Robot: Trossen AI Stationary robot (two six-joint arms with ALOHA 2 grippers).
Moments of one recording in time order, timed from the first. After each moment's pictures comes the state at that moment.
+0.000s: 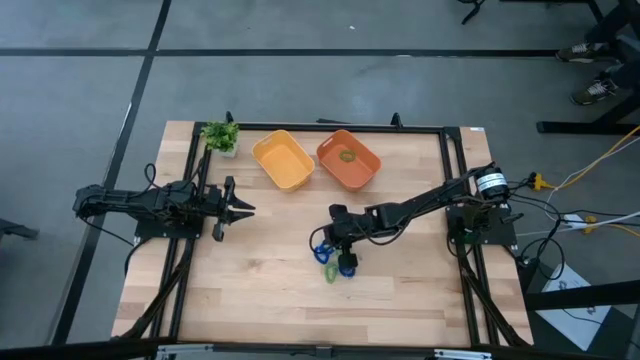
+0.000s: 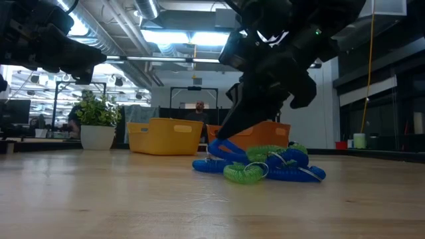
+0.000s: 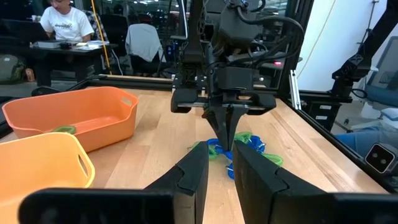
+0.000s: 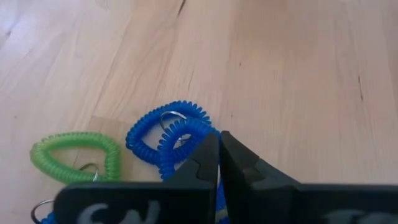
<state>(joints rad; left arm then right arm) -0.03 0.07 0.01 0.03 0.02 -0.09 0.17 1.82 1.00 0.04 0.03 -0.05</state>
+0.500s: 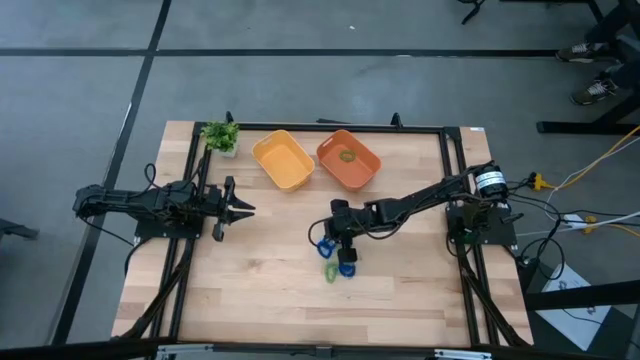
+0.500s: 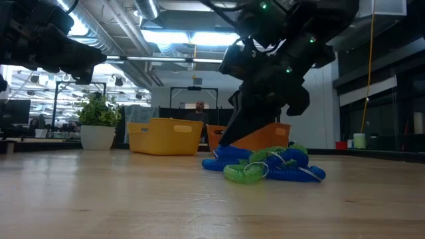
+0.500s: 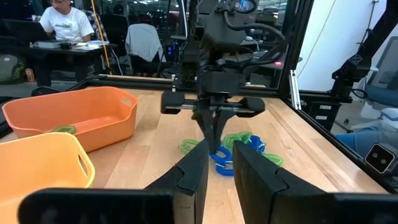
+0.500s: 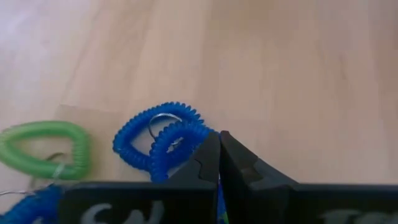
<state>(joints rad) -0.03 0.07 0.01 0.03 0.02 -0.09 0.11 1.83 0.99 0.02 0.03 -0.06</state>
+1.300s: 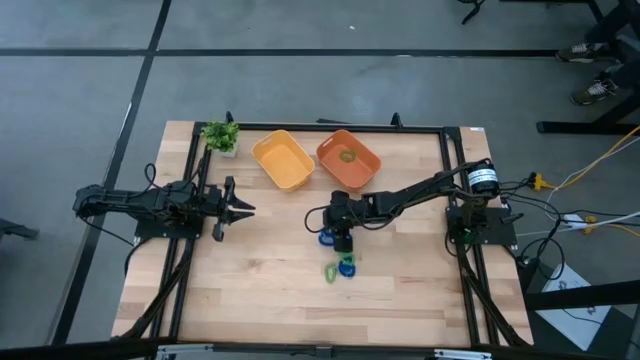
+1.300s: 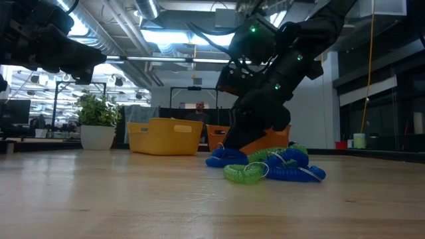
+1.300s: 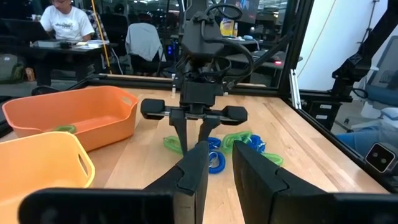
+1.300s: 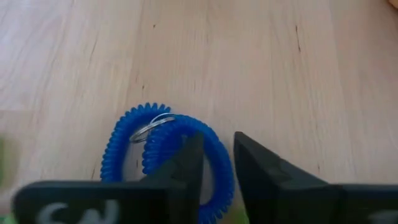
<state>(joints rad) -0.03 0.07 0.01 0.03 0.02 -0.09 0.04 1.88 0.99 0.05 0.03 -0.06</state>
